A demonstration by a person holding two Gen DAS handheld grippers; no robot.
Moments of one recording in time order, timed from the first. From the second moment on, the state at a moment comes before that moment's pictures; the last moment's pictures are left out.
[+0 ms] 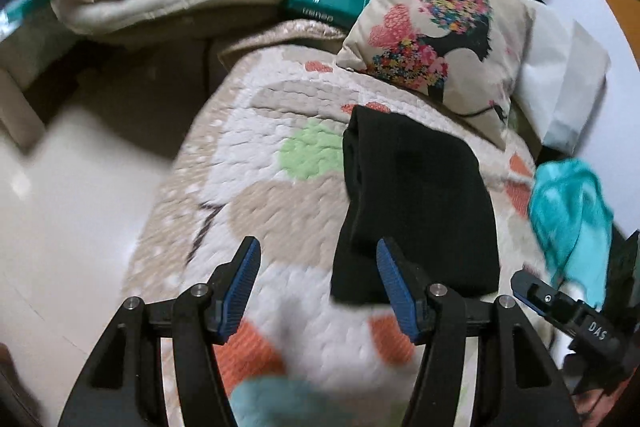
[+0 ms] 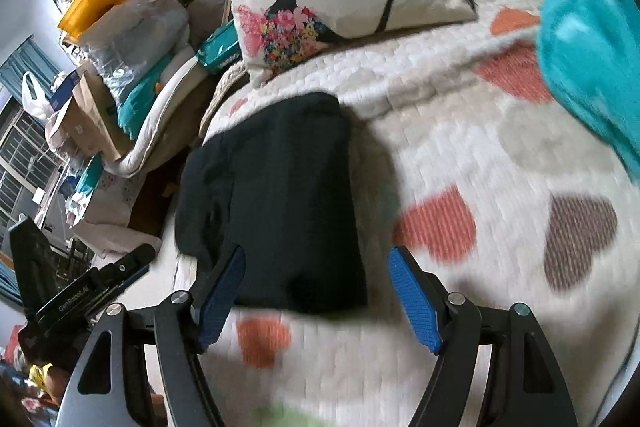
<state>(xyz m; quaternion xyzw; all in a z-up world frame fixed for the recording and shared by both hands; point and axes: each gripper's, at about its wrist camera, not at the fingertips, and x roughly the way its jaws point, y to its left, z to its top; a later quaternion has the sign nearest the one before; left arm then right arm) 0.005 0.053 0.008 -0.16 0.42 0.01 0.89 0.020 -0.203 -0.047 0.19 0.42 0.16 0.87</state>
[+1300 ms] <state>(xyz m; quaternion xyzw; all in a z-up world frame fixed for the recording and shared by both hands) -0.236 -0.040 0.119 -0.02 0.23 0.11 0.97 -0.178 -0.181 -0.013 0.10 0.31 0.15 0.93</state>
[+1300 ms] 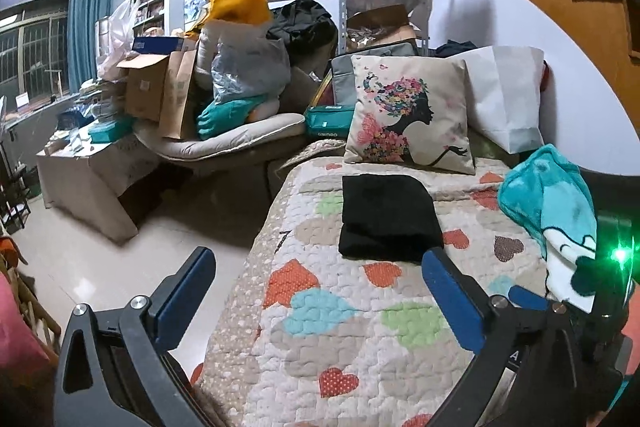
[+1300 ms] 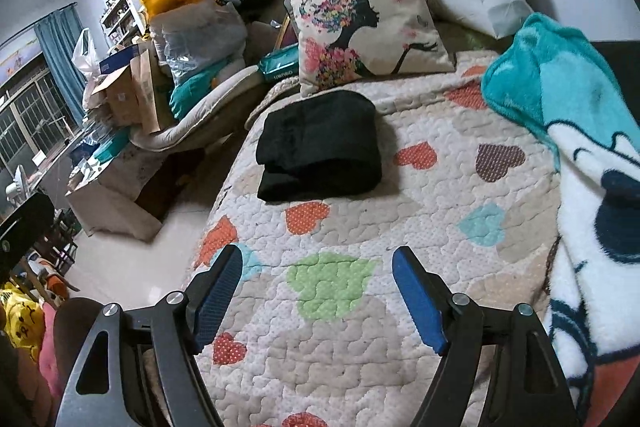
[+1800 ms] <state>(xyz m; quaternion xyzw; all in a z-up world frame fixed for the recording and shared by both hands) -0.240 -0.040 0.118 -0.02 0.24 0.09 0.97 -0.192 -0.174 -0.004 0.06 0.28 0.14 0.95</state>
